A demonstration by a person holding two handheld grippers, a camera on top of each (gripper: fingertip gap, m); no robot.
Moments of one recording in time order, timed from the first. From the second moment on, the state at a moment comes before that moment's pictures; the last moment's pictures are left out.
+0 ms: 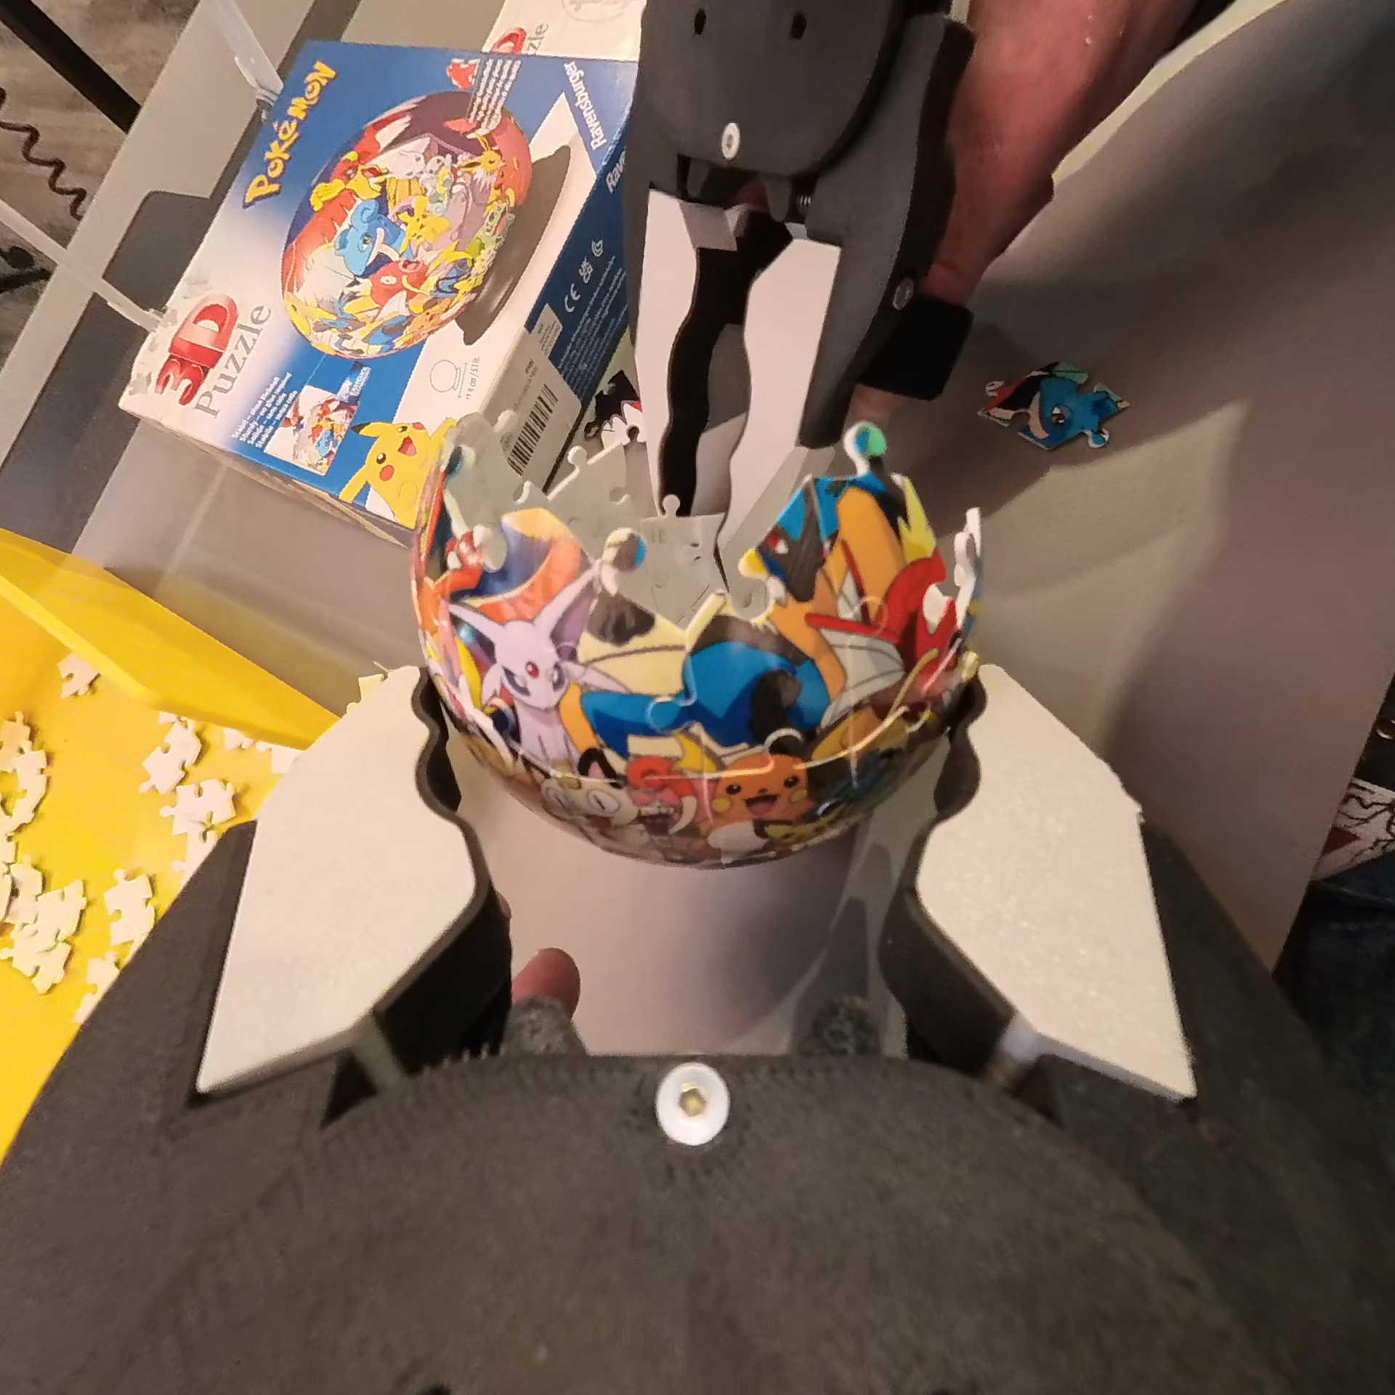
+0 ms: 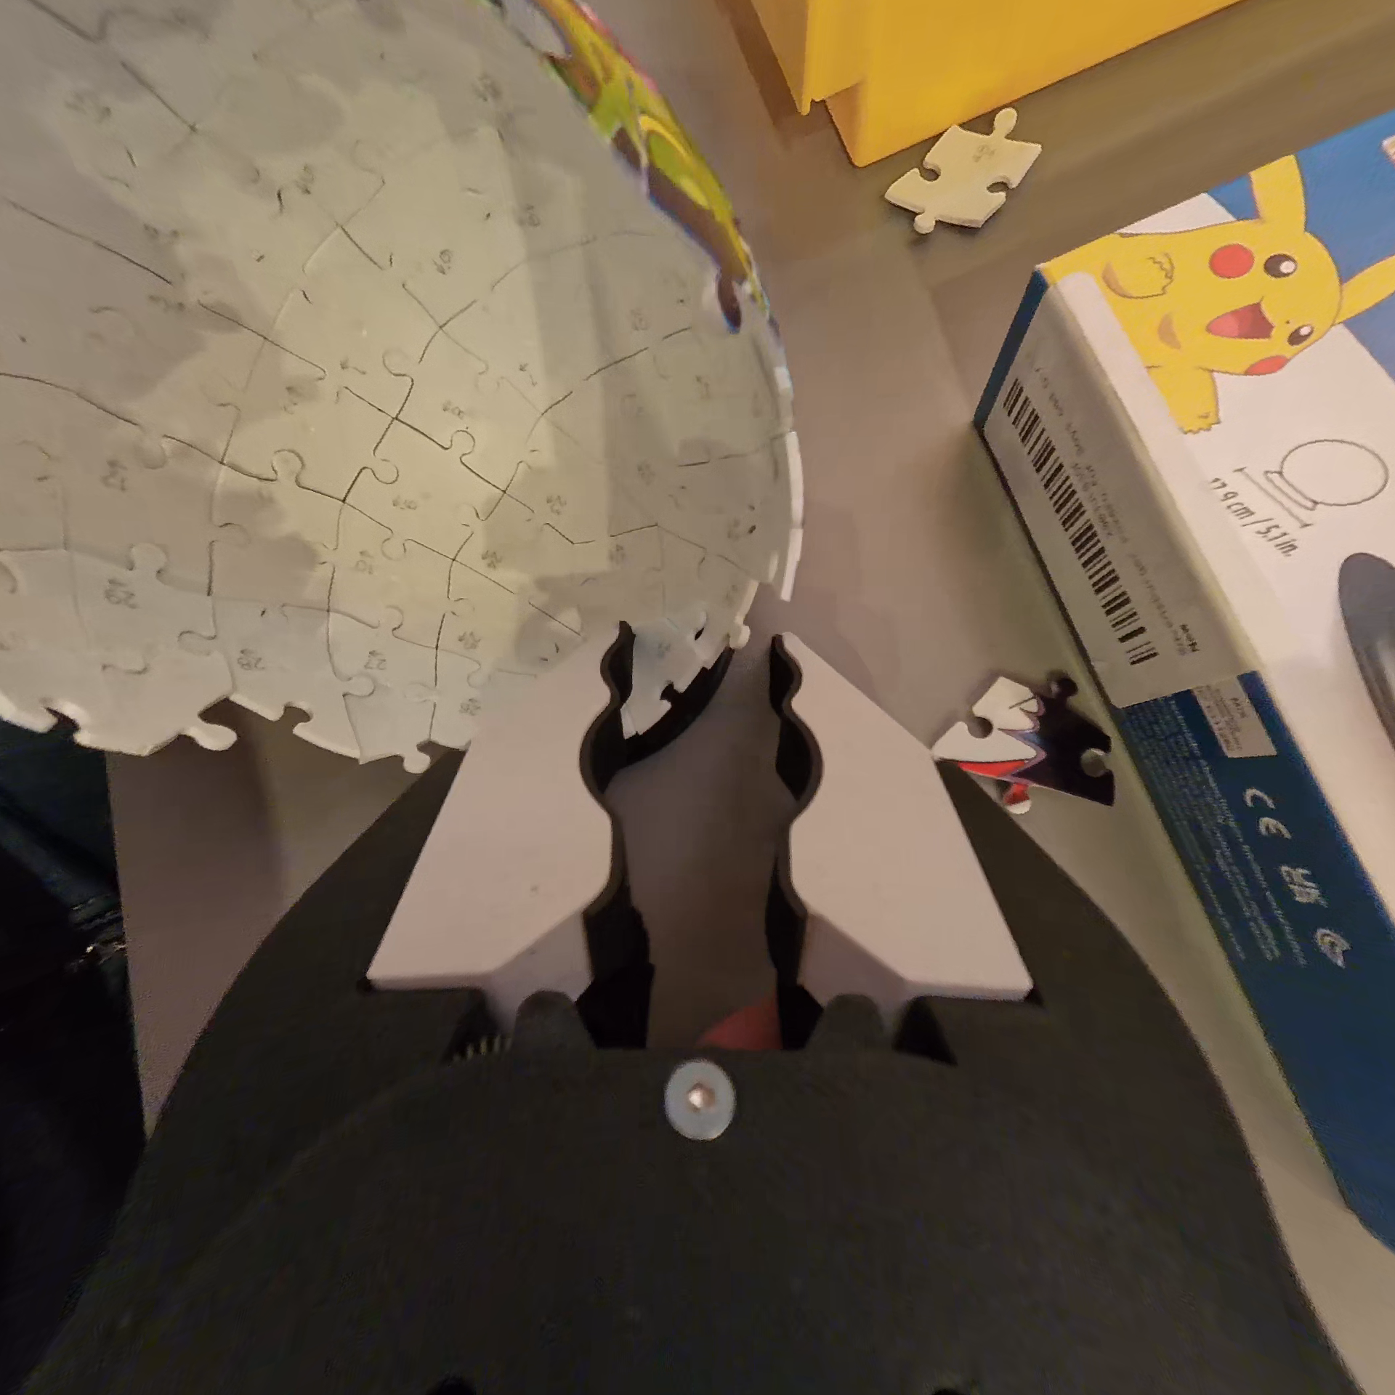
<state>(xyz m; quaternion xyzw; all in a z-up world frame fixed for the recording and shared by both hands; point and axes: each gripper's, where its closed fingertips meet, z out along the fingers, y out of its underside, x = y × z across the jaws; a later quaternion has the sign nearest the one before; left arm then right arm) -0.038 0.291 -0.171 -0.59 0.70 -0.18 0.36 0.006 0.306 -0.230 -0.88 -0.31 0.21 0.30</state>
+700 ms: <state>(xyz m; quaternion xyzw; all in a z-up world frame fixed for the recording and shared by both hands) -0.033 0.286 -0.171 -0.60 0.68 -0.19 0.38 0.011 0.305 -0.232 -0.87 -0.35 0.17 0.30</state>
